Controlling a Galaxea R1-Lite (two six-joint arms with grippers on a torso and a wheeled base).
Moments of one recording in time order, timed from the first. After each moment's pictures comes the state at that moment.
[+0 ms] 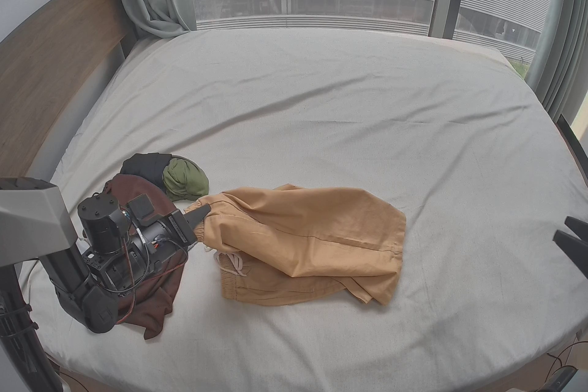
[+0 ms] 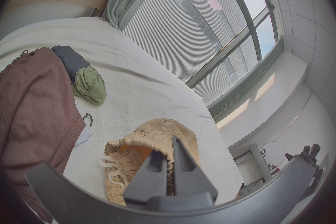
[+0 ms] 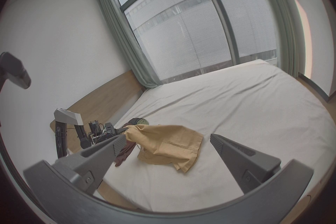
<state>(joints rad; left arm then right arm) -0.26 2.07 -0.40 -1.55 -0.27 -0.63 0.20 0.69 -0.43 -0.14 0.25 0.26</state>
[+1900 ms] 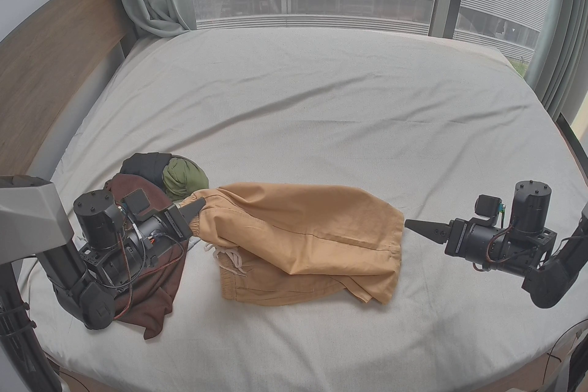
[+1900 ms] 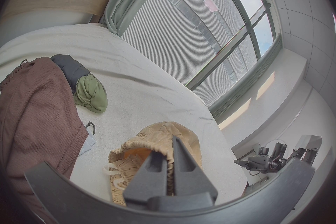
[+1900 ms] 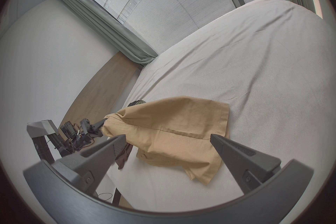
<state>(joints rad) -0.24 2.06 -0.41 -1.55 -0.27 -0.60 0.26 1.86 -0.38 -1.15 0.39 0.50</state>
